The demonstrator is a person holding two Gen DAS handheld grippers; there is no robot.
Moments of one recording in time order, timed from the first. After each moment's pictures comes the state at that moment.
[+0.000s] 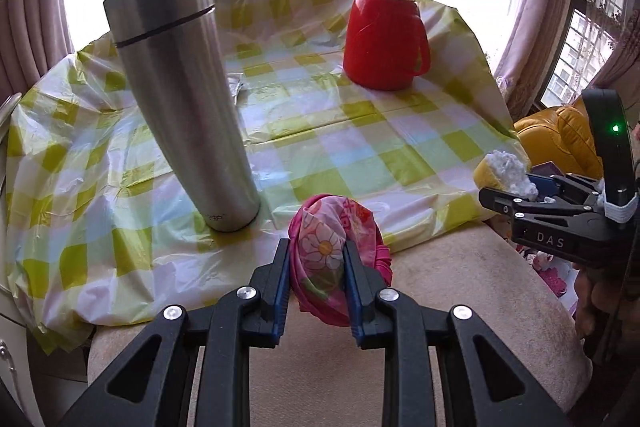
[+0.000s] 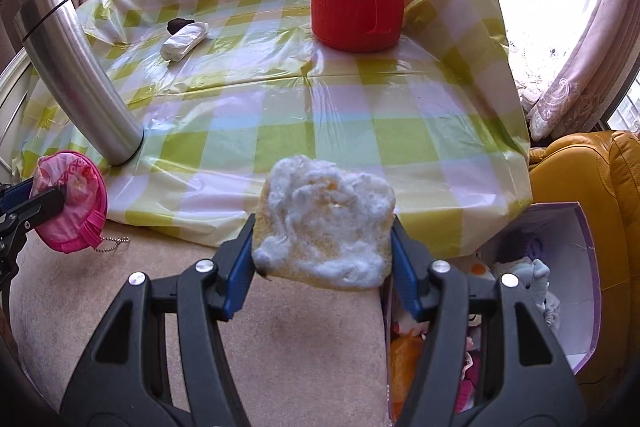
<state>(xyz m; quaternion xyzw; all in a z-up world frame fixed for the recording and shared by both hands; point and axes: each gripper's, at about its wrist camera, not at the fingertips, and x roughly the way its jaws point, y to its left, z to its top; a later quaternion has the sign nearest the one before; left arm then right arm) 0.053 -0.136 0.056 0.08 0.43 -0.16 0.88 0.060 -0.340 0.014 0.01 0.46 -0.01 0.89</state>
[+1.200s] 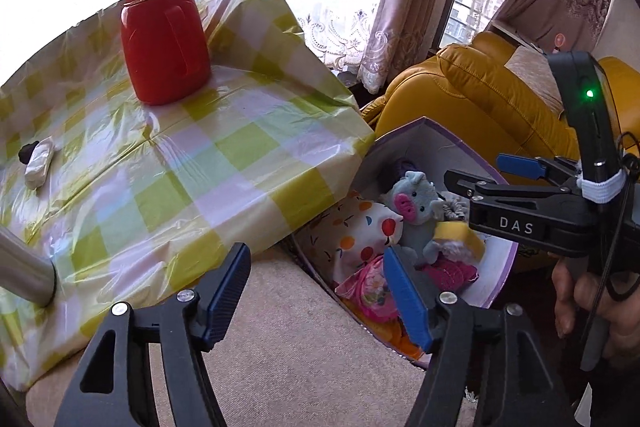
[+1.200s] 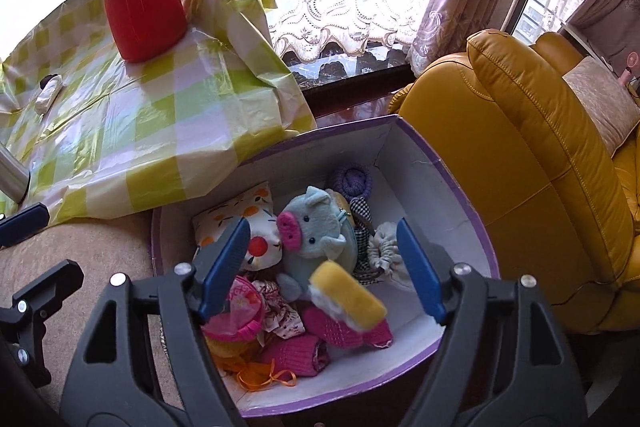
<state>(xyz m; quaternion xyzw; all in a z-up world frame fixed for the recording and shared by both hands) 0.024 -0.326 0.043 0.13 0.45 -0.32 0.83 -0.019 -0.511 0.022 0.07 0.47 -0.19 0.86</state>
